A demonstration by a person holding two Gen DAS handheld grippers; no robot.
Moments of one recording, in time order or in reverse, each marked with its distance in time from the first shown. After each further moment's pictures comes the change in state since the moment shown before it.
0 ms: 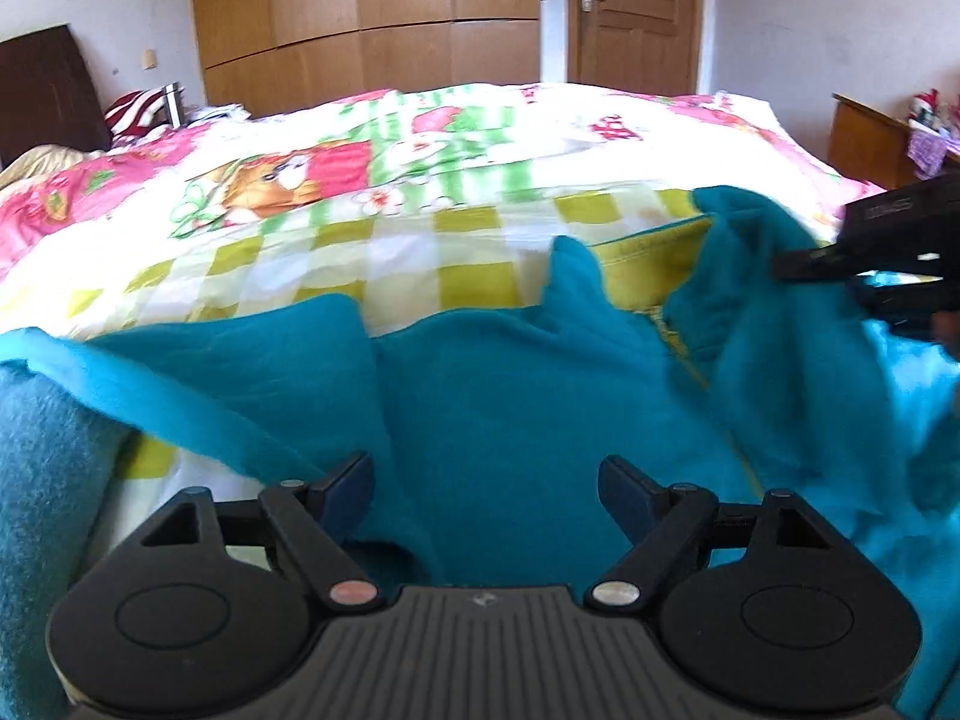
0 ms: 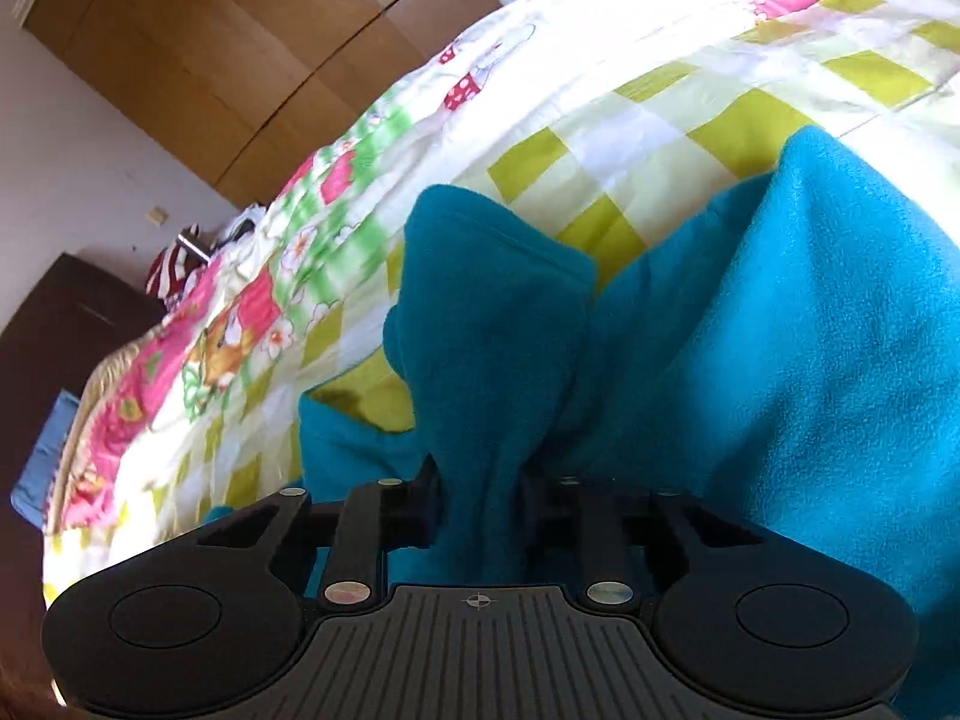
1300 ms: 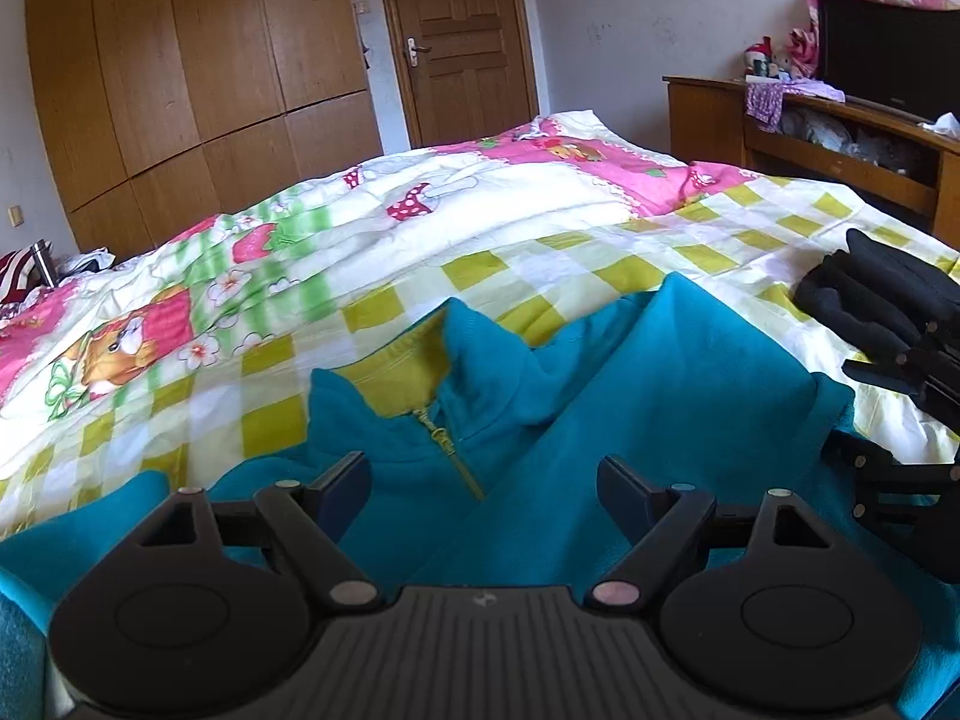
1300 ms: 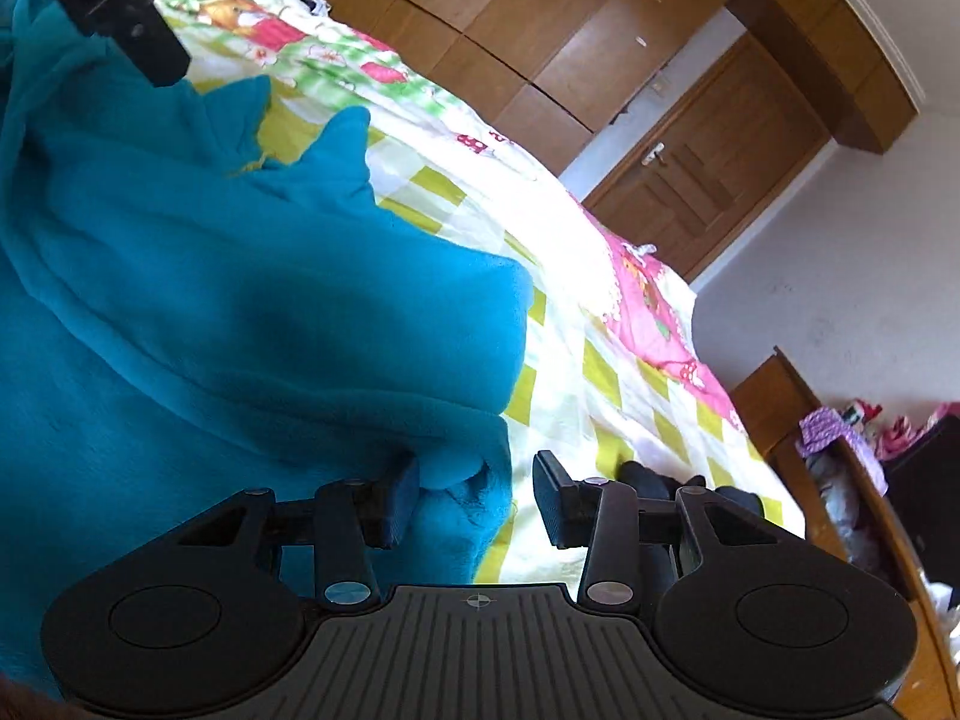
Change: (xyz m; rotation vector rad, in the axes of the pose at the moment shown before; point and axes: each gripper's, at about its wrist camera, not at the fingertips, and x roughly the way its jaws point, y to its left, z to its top) left arm -0.025 -0.124 0.025 0.327 -0.112 -0.201; right arm -0.106 -0.057 -0.105 -1.209 -0.183 -0.638
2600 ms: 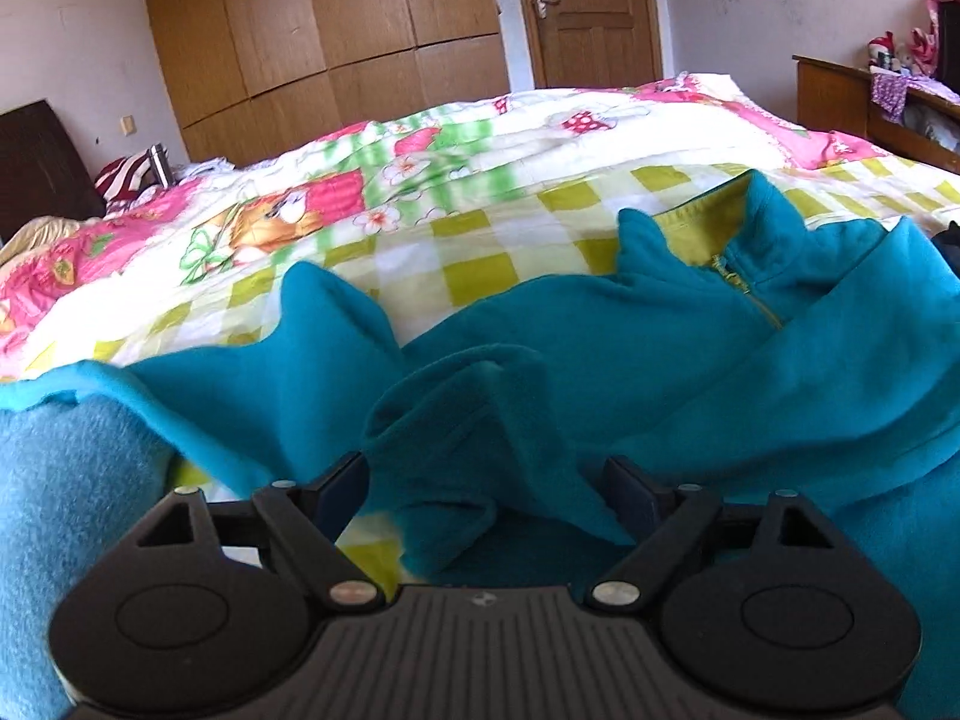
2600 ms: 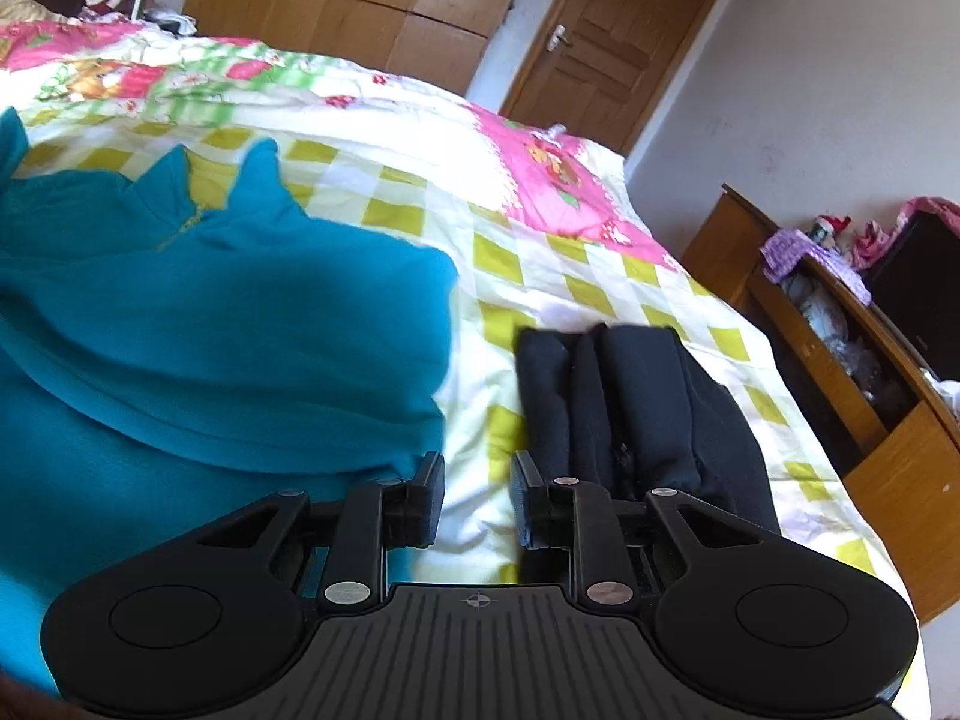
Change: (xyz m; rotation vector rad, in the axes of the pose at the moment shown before) left arm -0.034 0.101 -0.086 -0.162 0.110 0.209; right arm -0.062 -0.072 0.003 0.327 0.117 0.072
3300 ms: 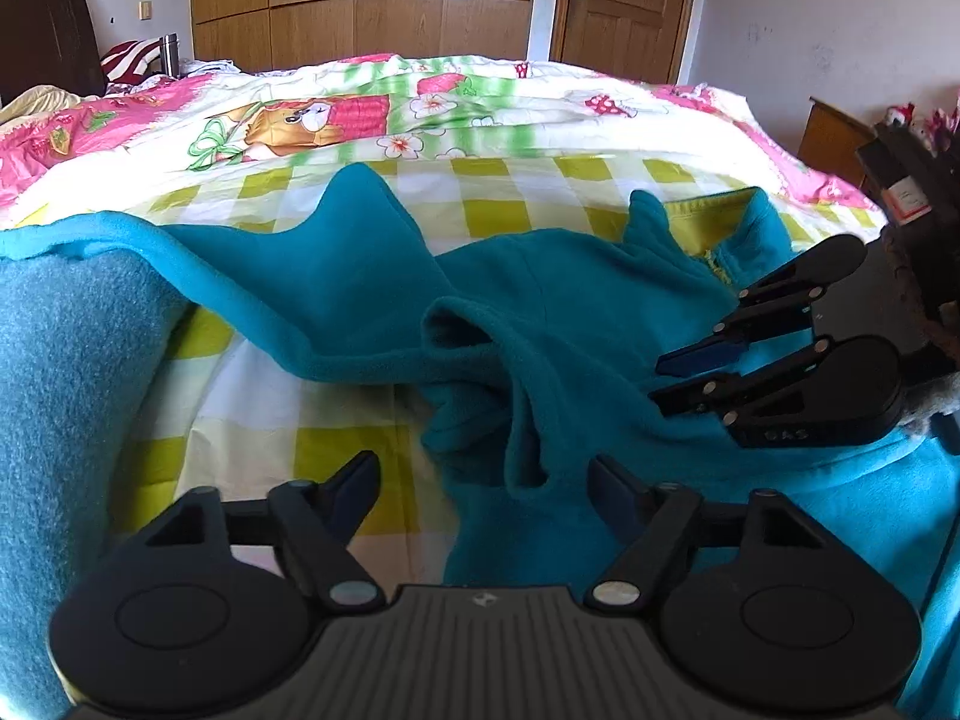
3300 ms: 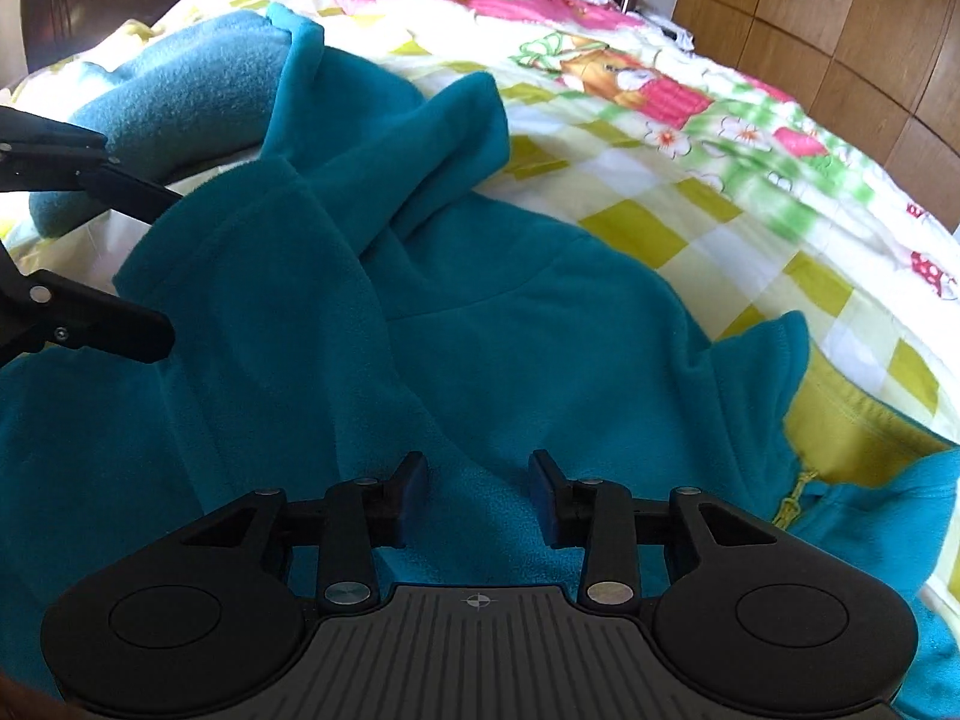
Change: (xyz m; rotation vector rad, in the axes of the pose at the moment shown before) left arm -0.021 0.032 -0.024 -0.160 0.091 -0.120; right arm 0.107 0.197 0.109 -0.497 0.014 0.791
